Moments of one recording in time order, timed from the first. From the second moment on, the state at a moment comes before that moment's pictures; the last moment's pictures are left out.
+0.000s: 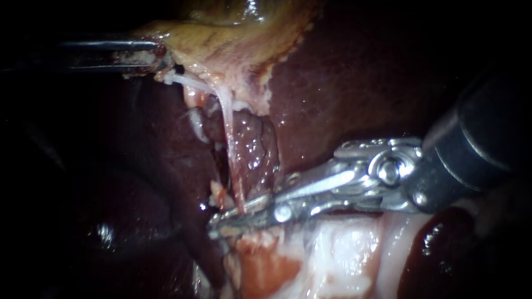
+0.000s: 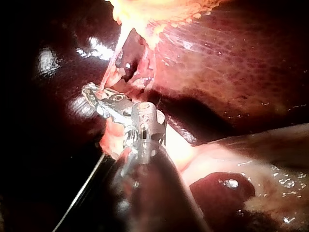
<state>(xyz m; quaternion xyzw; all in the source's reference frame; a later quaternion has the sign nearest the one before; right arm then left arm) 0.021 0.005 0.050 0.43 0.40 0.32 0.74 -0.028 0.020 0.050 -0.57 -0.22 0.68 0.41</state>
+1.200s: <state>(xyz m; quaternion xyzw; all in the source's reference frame) 0.008 0.005 0.053 0.18 0.50 0.14 0.84 -0.028 0.019 0.050 -0.57 -0.22 0.68 0.41</state>
